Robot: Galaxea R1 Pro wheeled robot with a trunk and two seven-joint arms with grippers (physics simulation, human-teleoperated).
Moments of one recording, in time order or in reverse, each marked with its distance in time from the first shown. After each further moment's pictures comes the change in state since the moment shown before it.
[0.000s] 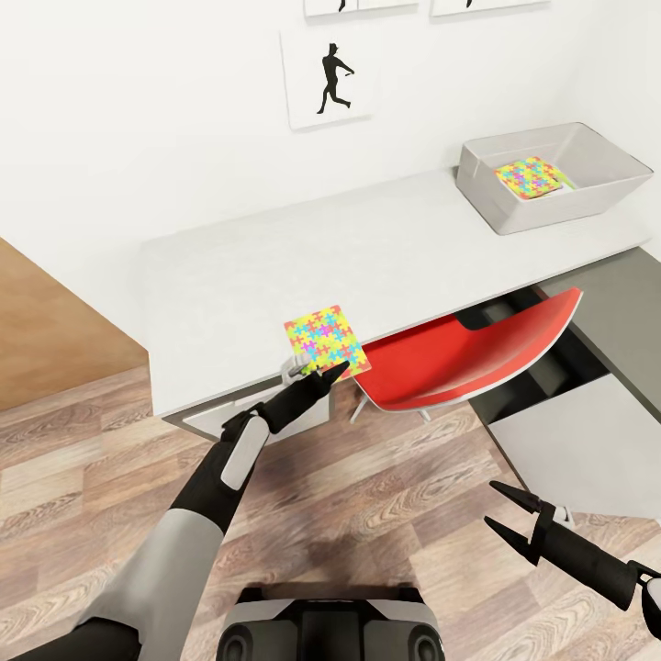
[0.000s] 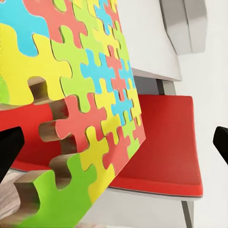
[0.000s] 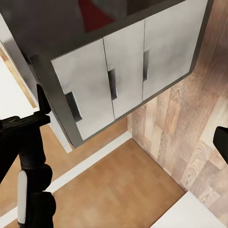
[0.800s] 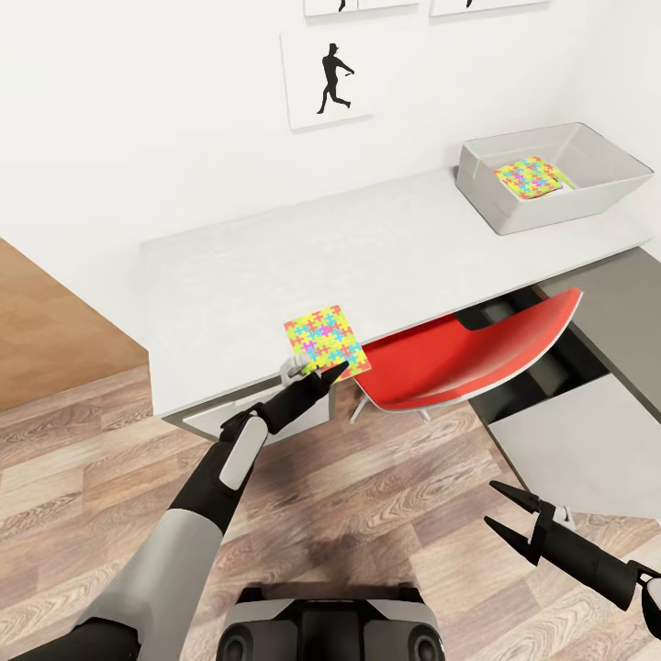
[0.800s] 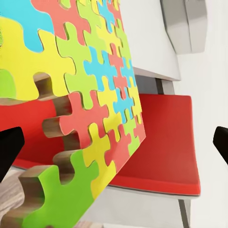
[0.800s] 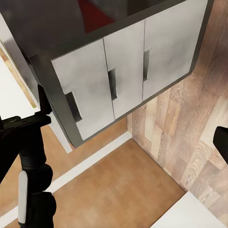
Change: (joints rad) left arm 0.001 0.003 0.004 0.001 0.011 0.015 -0.002; right arm 0.000 0.000 0.000 -0.001 0.000 -0.001 0.000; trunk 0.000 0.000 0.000
